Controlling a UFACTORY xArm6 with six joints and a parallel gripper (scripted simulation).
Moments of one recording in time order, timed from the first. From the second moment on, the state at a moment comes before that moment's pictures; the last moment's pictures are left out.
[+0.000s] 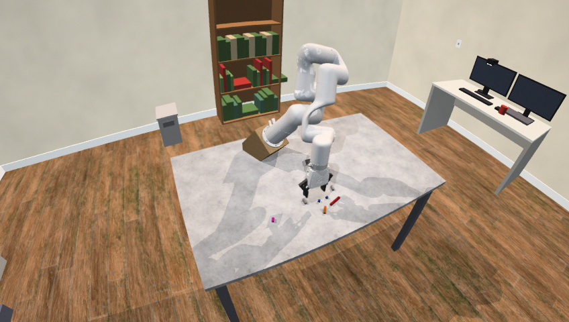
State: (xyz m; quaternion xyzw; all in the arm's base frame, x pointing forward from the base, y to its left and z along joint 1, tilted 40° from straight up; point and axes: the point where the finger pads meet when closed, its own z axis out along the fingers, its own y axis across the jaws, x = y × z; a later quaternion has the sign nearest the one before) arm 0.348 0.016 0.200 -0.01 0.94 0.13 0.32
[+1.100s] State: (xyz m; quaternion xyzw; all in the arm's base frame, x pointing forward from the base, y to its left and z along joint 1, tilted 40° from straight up) arm 0.345 0.031 0.199 0.04 0.94 0.15 0.30
